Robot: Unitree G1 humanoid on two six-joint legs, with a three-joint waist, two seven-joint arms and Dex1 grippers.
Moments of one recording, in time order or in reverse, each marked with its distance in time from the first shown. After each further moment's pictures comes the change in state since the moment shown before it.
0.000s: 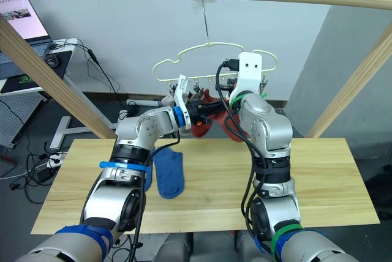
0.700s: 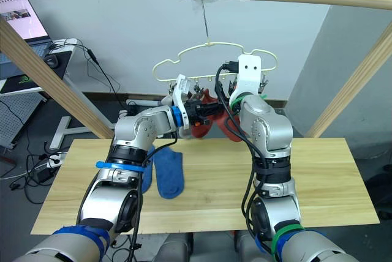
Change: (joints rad) left arm 0.050 0.060 -0.062 -0.097 0.014 0.010 -0.027; right arm 0.020 -0.004 0.004 -0.028 0.003 0.037 0.006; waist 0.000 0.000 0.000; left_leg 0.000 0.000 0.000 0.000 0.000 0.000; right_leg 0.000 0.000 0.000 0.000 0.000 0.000
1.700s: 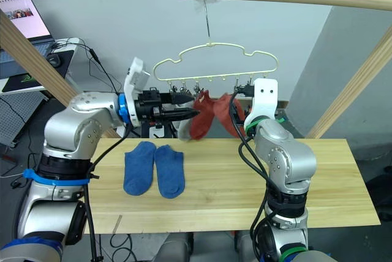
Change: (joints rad) left arm 0.063 0.394 -0.050 -0.361 -0.013 -0.147 -0.331; right arm 0.215 -0.009 0.003 -0.386 -0.004 0.271 -0.065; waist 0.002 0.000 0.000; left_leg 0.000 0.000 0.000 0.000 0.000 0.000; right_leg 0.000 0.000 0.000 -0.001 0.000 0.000
